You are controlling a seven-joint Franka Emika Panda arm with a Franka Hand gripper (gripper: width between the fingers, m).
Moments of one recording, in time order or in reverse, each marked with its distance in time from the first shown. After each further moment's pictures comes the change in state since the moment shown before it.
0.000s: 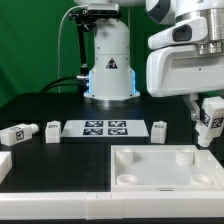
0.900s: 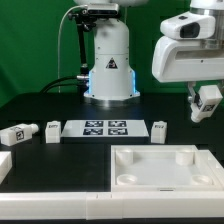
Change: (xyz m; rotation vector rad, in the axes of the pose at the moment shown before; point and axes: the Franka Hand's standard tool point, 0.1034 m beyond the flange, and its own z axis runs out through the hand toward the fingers) arm -0.067 -0.041 -0.026 -0.017 -0.258 0.127
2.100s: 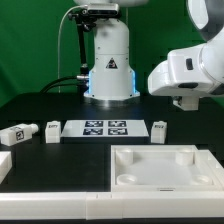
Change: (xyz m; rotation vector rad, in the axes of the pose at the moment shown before) arm -0.085 -0.002 0.023 -0.071 -0.909 0.040
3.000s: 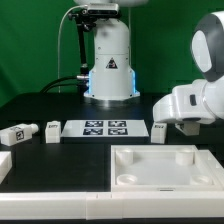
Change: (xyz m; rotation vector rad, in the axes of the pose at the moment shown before) arm 0.031 -0.019 0.052 -0.017 -0.053 -0.006
